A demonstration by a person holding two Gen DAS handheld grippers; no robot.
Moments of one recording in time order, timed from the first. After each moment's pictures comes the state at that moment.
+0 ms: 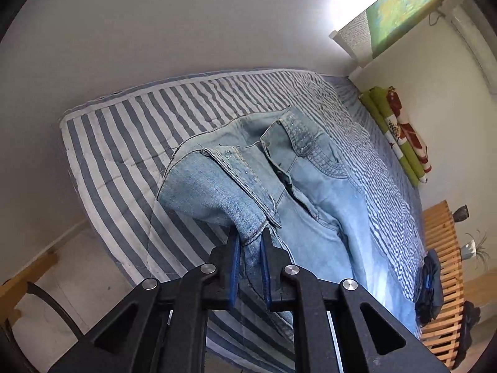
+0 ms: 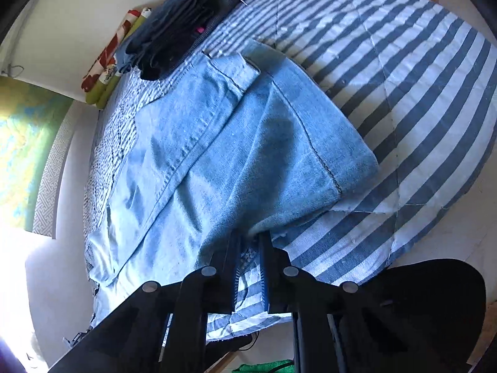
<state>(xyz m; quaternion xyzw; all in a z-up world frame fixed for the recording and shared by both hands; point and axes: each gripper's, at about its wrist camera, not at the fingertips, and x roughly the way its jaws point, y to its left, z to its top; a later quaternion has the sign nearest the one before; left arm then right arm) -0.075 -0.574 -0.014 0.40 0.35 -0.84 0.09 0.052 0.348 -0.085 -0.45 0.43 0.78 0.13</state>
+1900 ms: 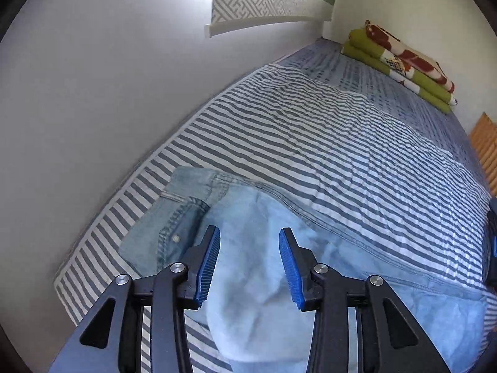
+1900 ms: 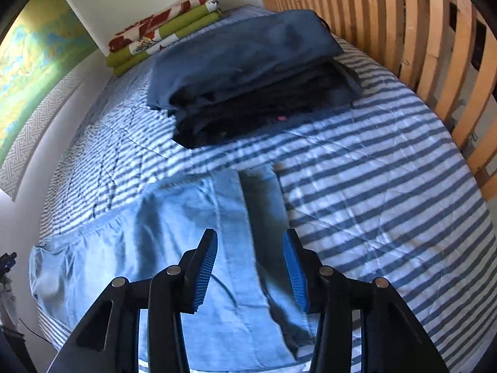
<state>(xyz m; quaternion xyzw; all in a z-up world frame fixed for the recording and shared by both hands) -0.298 -0.420 0.082 0.46 0.08 -0.88 0.11 -0.138 0.414 -0.055 -0.48 0.25 0.83 0.11</state>
